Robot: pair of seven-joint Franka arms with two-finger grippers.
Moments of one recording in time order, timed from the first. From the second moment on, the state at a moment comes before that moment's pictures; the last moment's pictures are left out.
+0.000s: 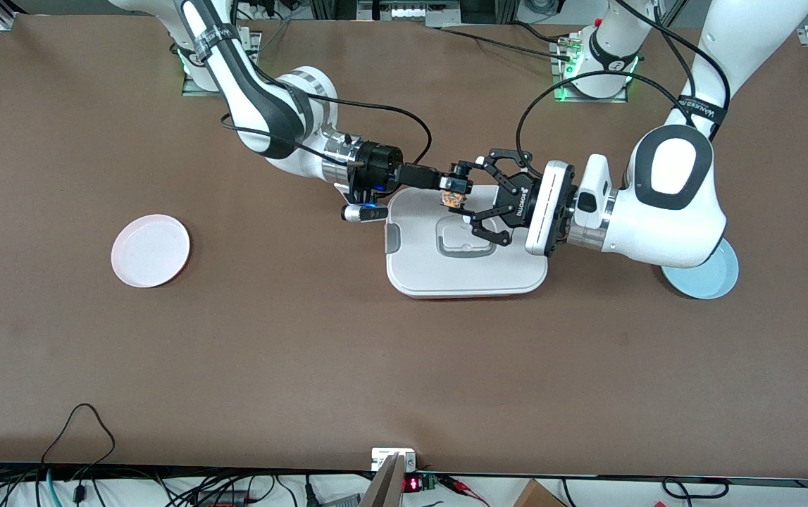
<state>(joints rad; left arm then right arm) 0.23 0.49 -0.64 -1.59 -1.07 1.78 1.41 0.85 0.41 -0.15 -1.82 2.54 2.14 -0.53</state>
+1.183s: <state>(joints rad) 0.37 0.45 -0.63 -1.42 -0.79 1.32 0.91 0.69 0.41 -0.17 -1.80 2.21 2.06 -0.51</state>
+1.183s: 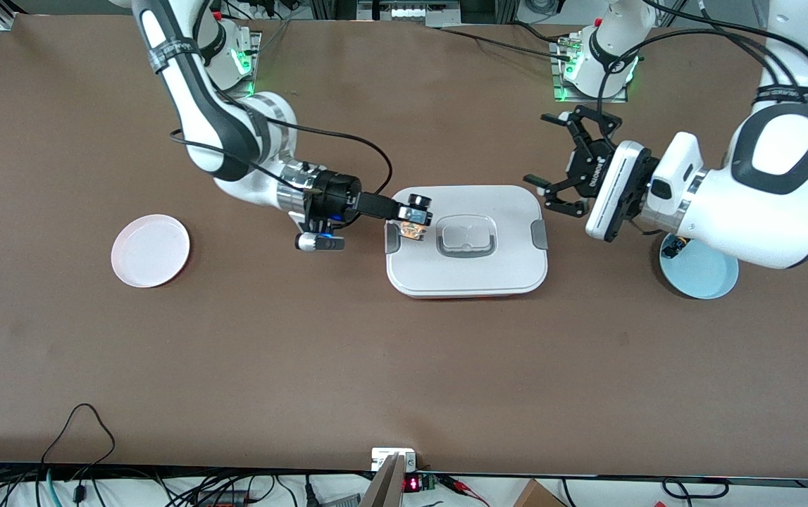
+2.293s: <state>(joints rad) 0.38 0.48 -0.52 -1.22 0.07 1.40 0.52 0.13 0.40 -0.18 -1.60 1.07 1.37 -0.44</state>
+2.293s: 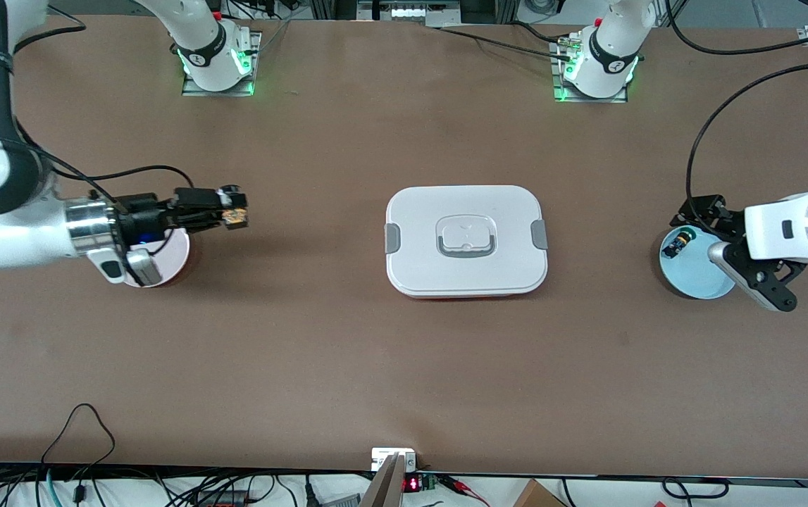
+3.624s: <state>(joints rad) 0.00 -0.01 -0.01 -1.65 0.02 1.61 0.06 0.14 0.32 -0.19 -2.14 0.06 2.46 -0.44</state>
